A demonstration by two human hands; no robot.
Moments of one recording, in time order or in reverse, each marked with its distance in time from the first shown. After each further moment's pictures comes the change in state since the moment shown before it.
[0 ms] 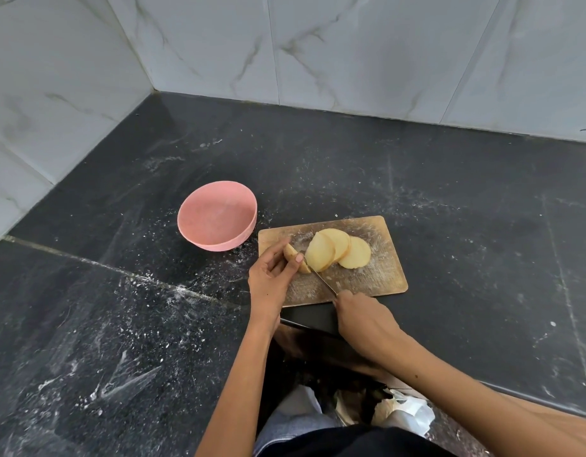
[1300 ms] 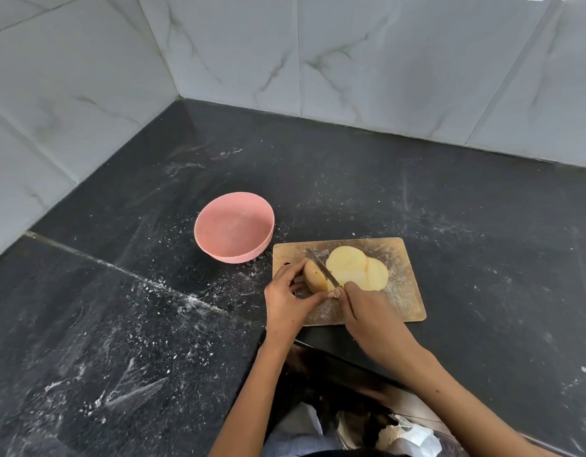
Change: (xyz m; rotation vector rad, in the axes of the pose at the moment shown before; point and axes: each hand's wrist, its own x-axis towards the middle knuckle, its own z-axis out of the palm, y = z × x) left_hand 0.011 -0.016 -0.004 0.440 0.013 0.276; right_hand 0.016 -0.006 -0.026 0.221 0.197 -0.236
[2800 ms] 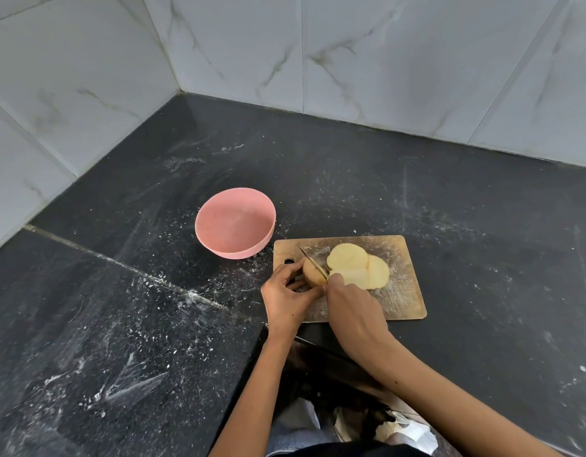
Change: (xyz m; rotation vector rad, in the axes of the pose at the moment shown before) left_hand -0.001 -0.002 0.005 -0.090 0.141 -0.098; right_hand 0.013 -0.030 0.011 -0.252 -0.048 0.118
